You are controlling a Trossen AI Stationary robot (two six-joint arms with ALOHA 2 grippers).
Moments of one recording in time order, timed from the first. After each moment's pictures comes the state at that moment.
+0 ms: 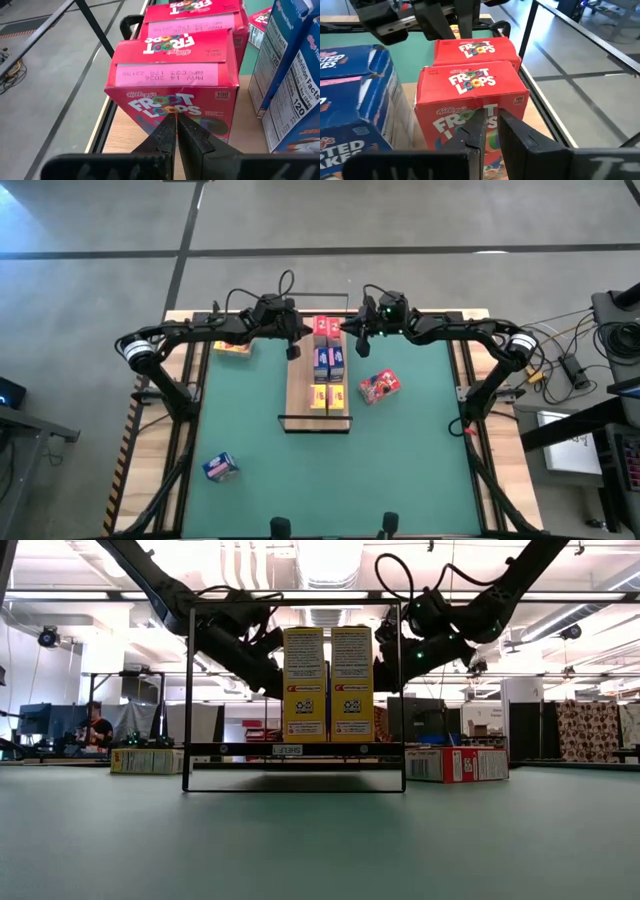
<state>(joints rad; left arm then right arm) 0.61 1.63 0.93 0.17 0.25 0.46 -0.65 1.64 0.89 0.40 -0.44 -0.25</state>
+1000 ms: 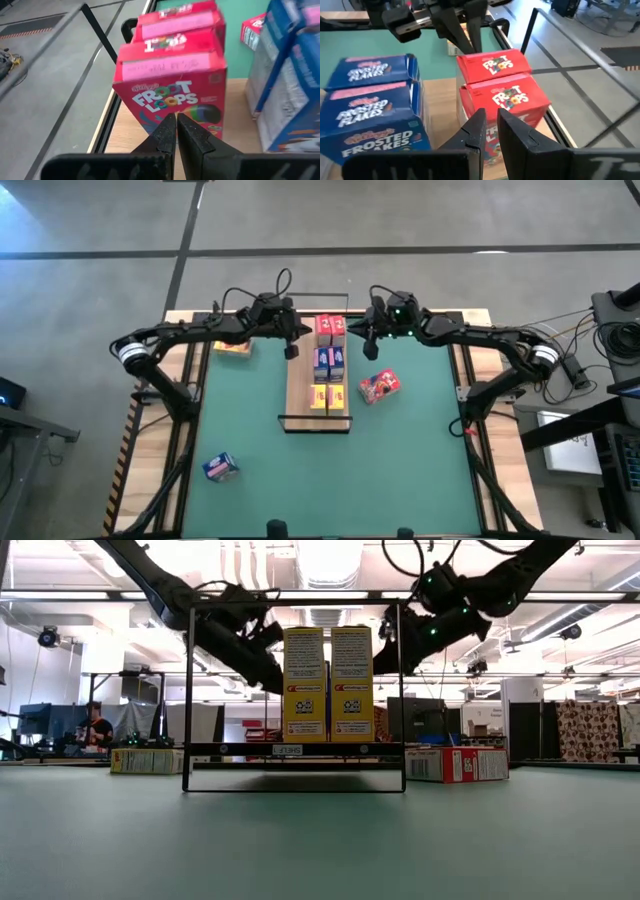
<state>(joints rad) 0.61 1.60 0.93 0.14 0.25 0.45 -0.61 1.47 0.88 0.20 -0.37 -0.25</state>
